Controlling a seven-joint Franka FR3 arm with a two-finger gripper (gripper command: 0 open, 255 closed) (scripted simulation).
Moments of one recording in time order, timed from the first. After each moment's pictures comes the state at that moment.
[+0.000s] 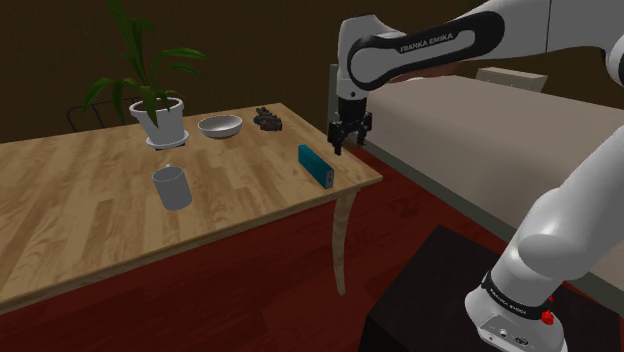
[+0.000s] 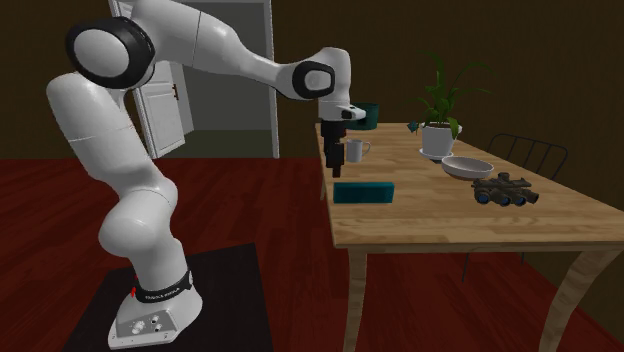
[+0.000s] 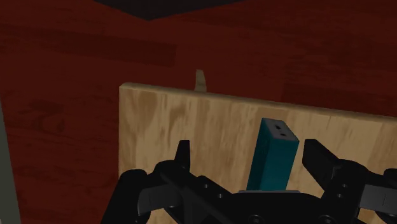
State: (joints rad) arm -0.05 -0.18 0.17 -2.06 -0.01 1.88 0.28
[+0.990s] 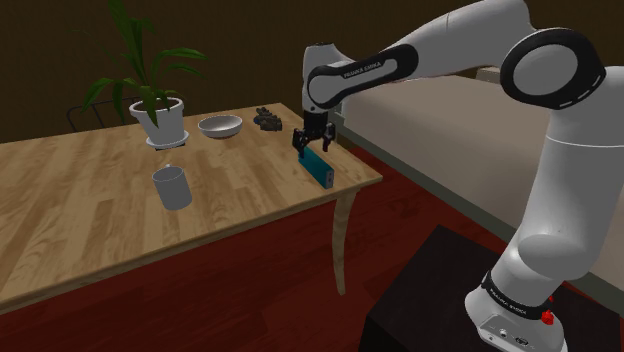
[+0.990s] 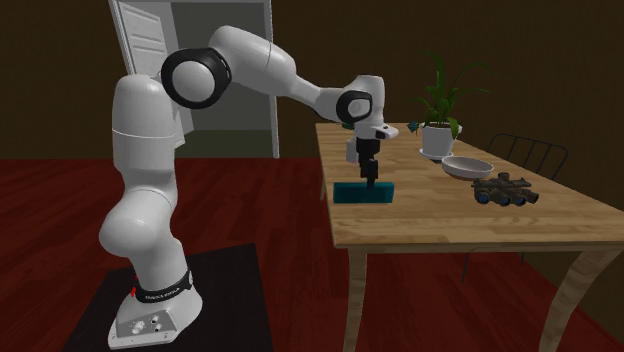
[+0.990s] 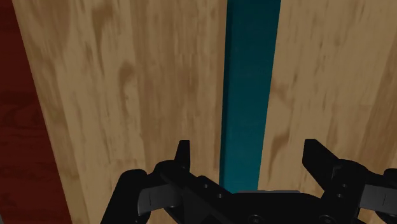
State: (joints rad) arm -0.04 0.23 0.18 -1.75 -0.06 2.04 0.42
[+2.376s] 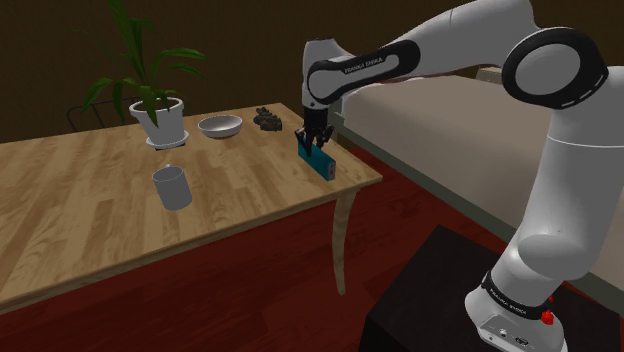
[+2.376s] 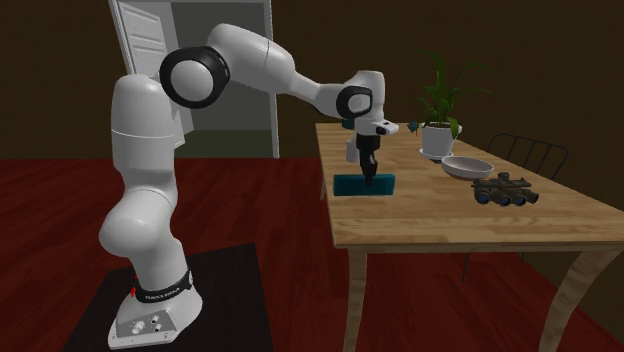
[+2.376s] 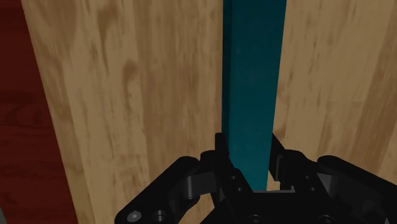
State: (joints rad) arm -0.04 0.22 0.18 -1.73 -0.06 2.01 0.42
